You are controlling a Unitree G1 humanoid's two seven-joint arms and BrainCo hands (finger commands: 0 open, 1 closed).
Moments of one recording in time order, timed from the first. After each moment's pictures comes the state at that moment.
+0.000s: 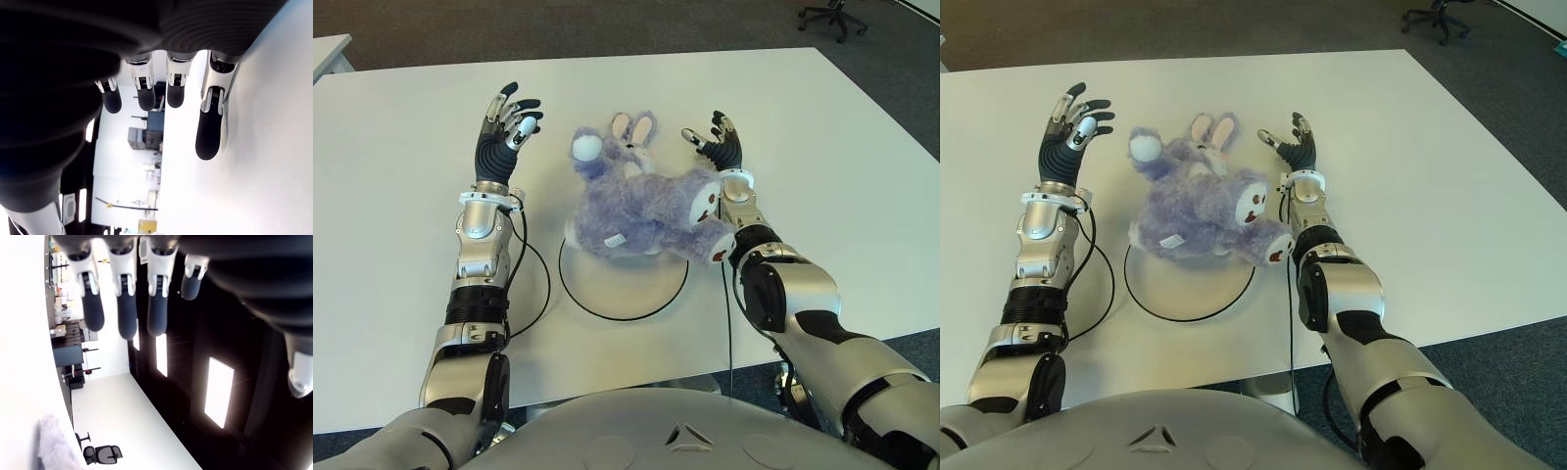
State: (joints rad) left arm -0.30 0.18 0.19 0.33 -0.12 -0.31 -0.11; right arm -0.85 -0.10 -0.21 1.27 -0.11 -0.32 -0.16
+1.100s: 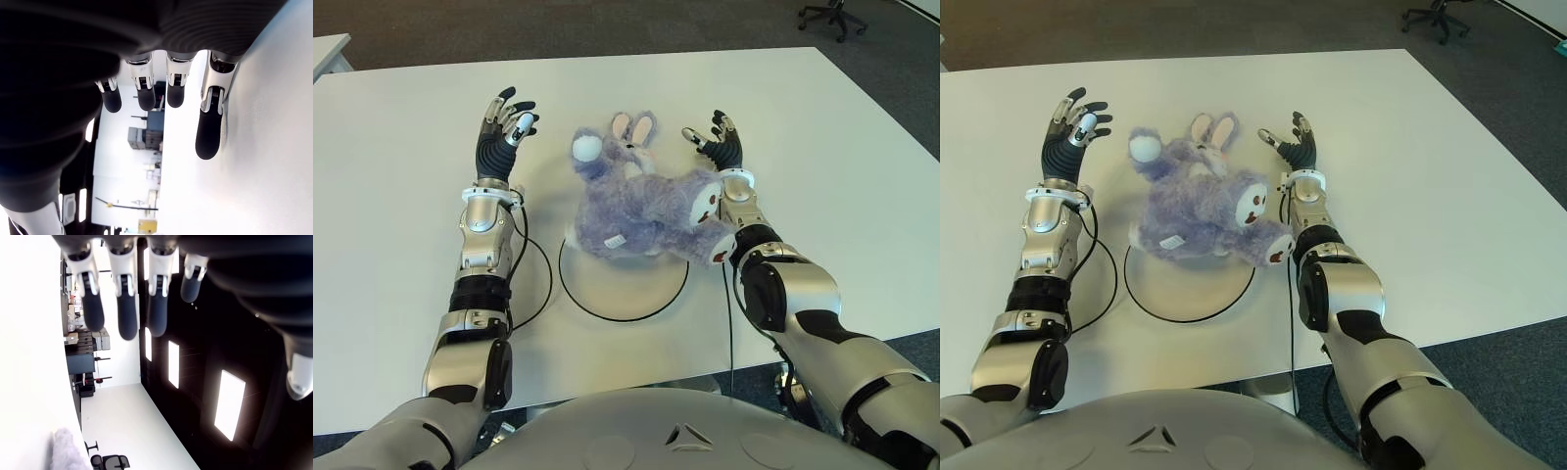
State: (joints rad) left arm -0.37 0.18 0.22 0.46 -0.12 -0.31 -0.07; right arm -0.86 -0.10 -0.21 1.27 -0.11 -0.32 -0.15
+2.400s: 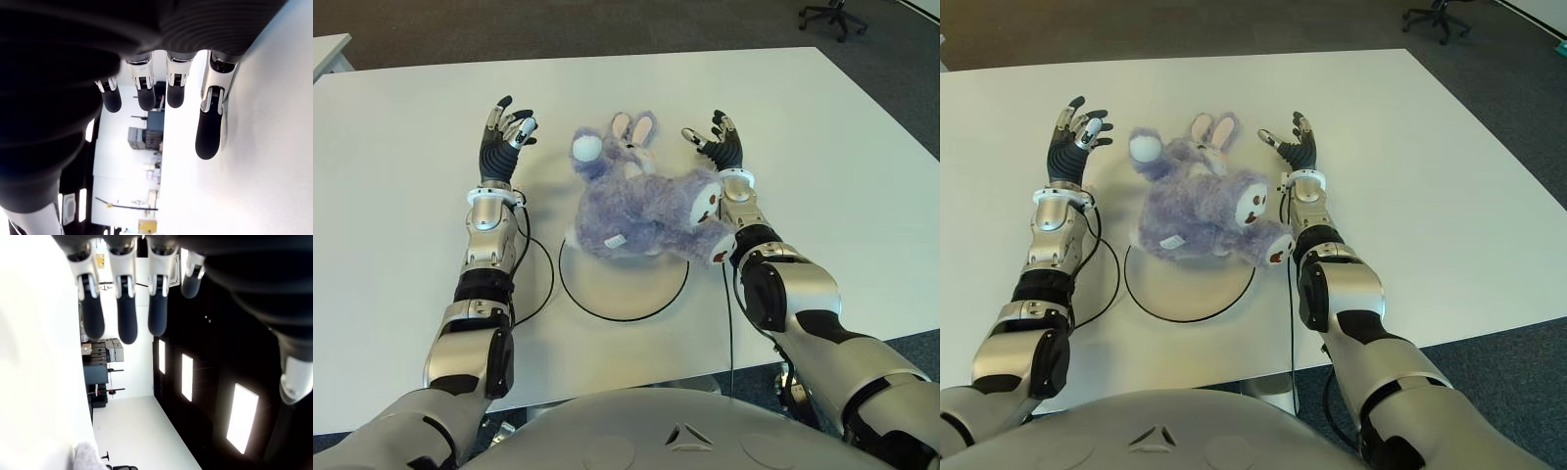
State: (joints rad) left arm -0.42 0.18 0.22 0.62 -0.12 -0.35 -0.03; right arm -0.86 -0.10 -0.21 1.27 -0.11 -0.32 -0.16
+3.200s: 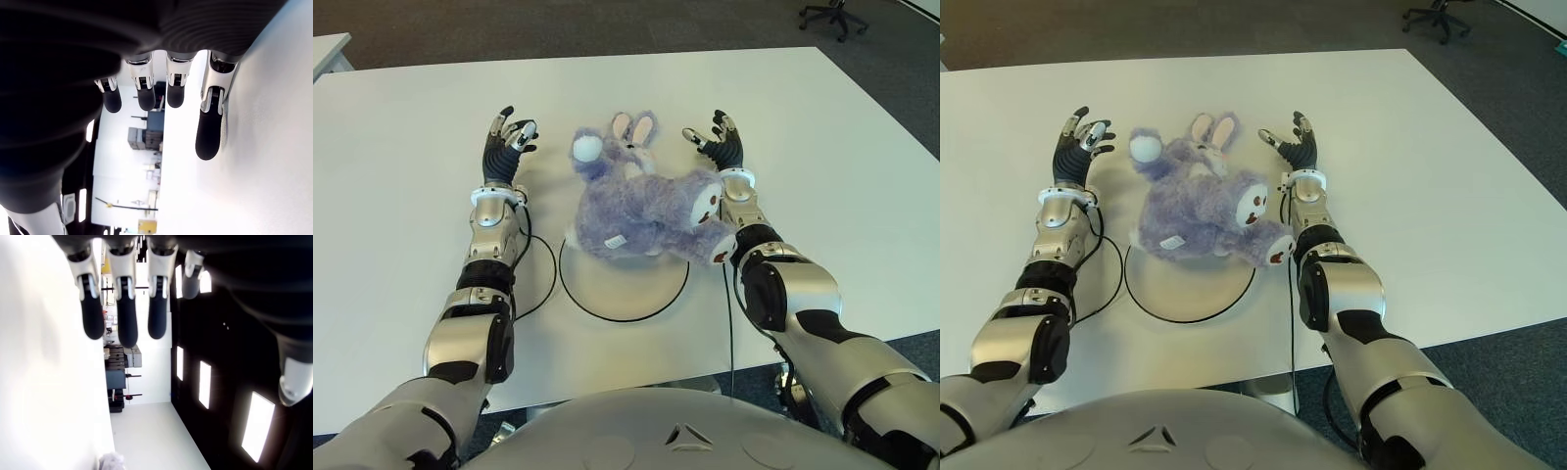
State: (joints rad) left arm -0.50 0.20 0.24 0.81 -0.12 -0.37 -0.02; right arm -0.86 -0.10 -0.21 1.27 -0.11 -0.32 -0.15
